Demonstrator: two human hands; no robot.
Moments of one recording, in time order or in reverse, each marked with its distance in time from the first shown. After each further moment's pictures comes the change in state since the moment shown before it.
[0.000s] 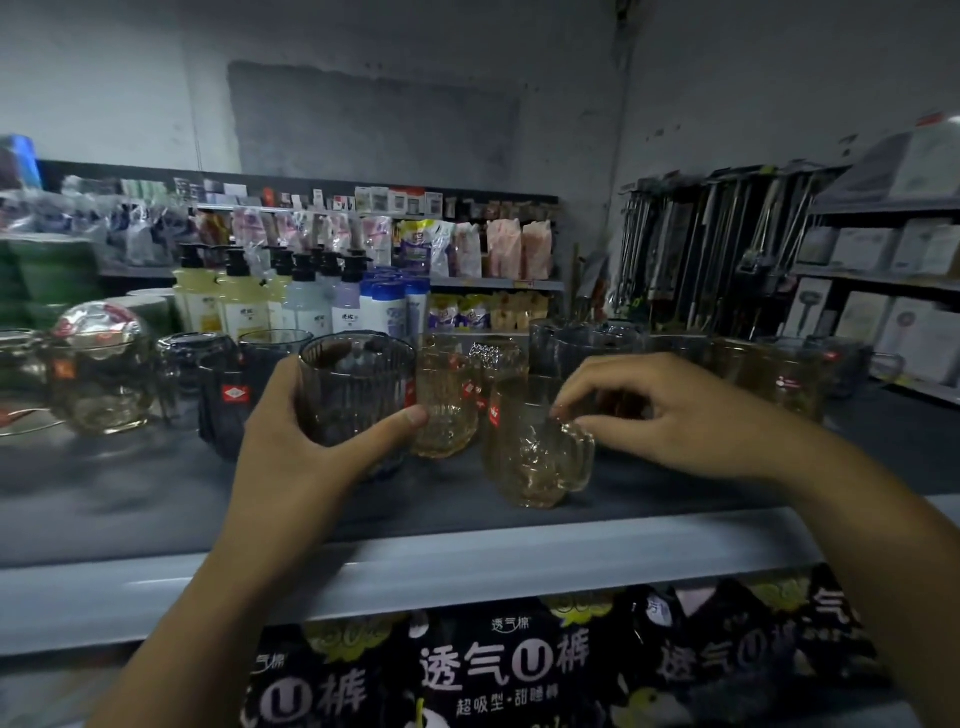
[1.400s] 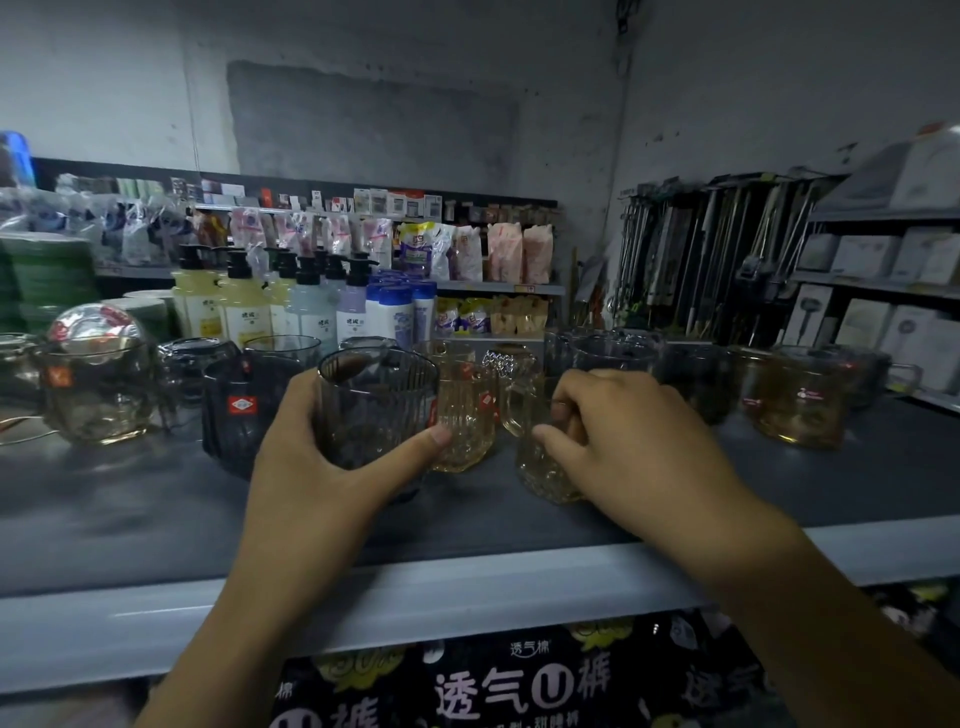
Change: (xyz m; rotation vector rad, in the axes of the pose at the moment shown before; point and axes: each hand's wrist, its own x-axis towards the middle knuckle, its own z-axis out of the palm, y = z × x) left_hand 0.002 -0.008 0.001 -0.028 0.011 0.025; right_hand 0.024 -0.045 0.051 -0.452 0.332 0.253
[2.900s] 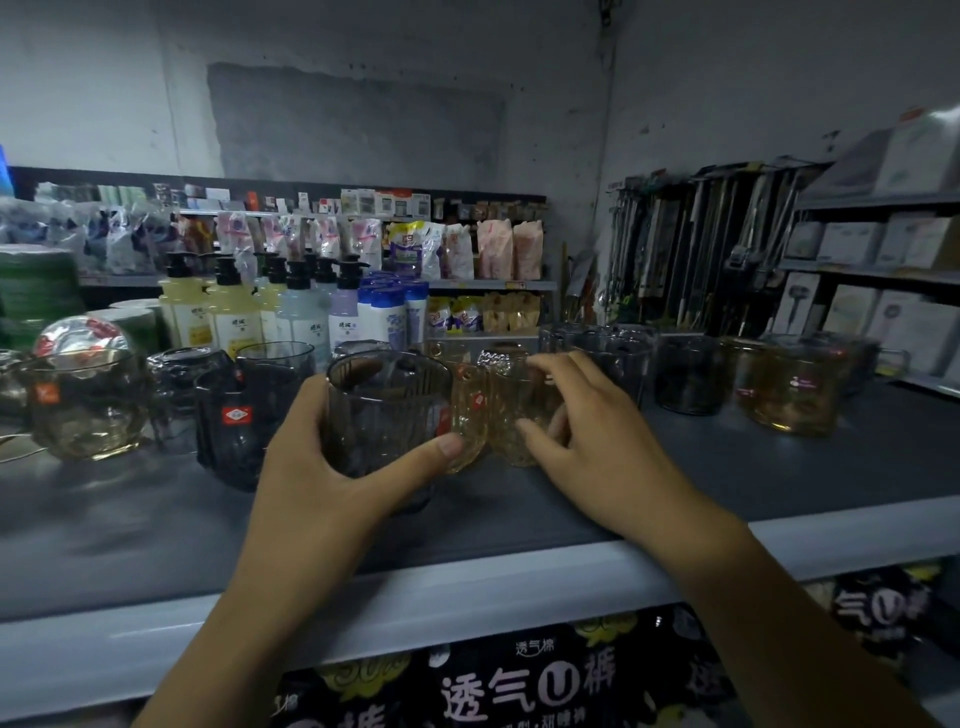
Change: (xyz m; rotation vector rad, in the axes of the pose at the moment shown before) left_hand 0.002 0.006 -0.002 -0.059 -0.093 0.006; right_hand 0.013 0.012 0.044 0.384 0.072 -0.062
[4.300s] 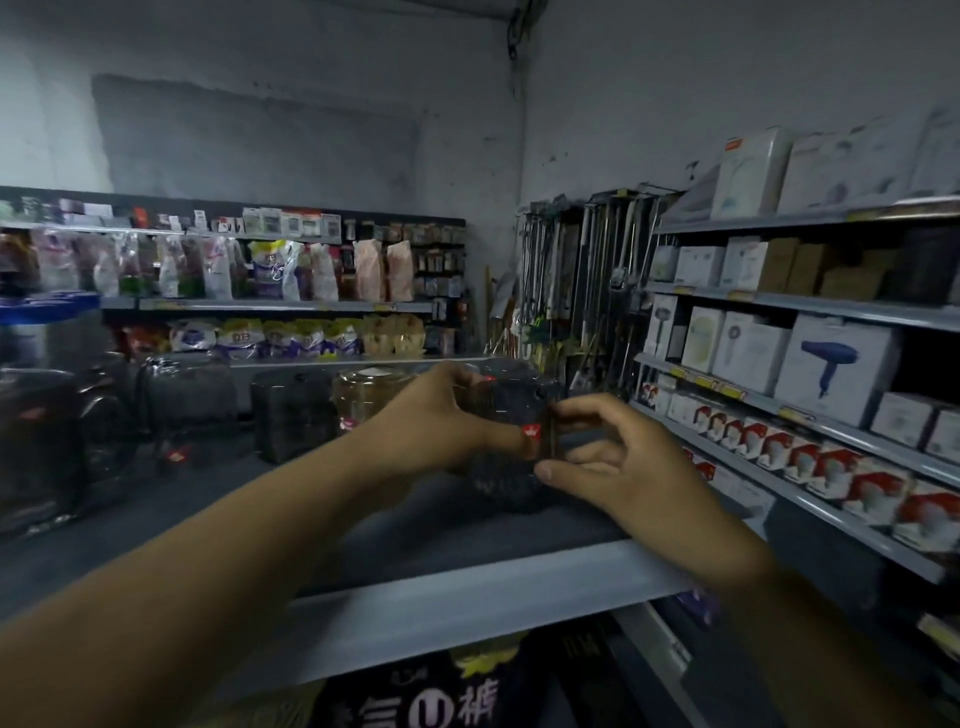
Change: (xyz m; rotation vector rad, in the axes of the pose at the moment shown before) left_hand 0.043 0.055 0.529 0.068 -0.580 -0.285; right_hand -0.109 0.394 -0.285 0.486 -0.024 0.318
